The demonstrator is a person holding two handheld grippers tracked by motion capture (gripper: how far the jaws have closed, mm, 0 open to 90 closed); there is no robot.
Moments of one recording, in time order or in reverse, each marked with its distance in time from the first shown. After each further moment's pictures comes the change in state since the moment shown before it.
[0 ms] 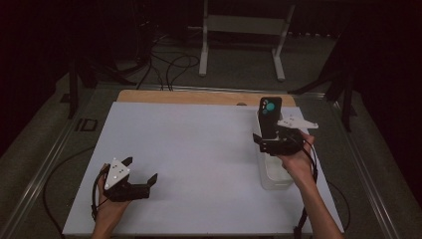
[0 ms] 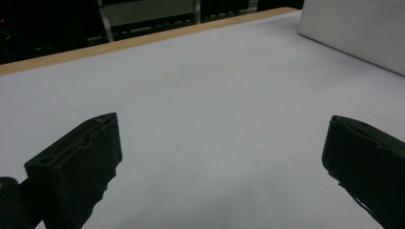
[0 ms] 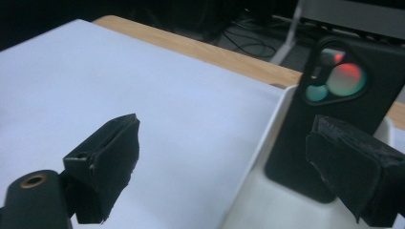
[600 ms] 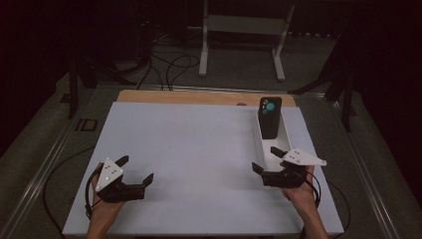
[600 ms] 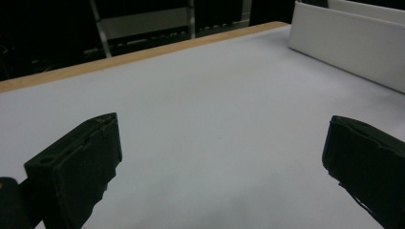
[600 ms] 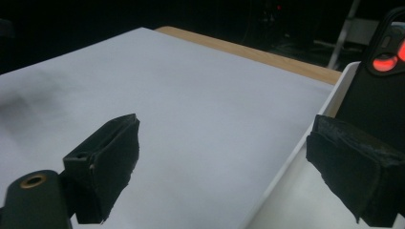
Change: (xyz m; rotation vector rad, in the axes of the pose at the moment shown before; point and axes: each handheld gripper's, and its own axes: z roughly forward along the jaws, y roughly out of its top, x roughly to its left) left arm 0.003 0.005 -0.014 -0.052 -0.024 0.017; right arm 0.027 -0.069 -0.034 -0.135 0.166 -0.032
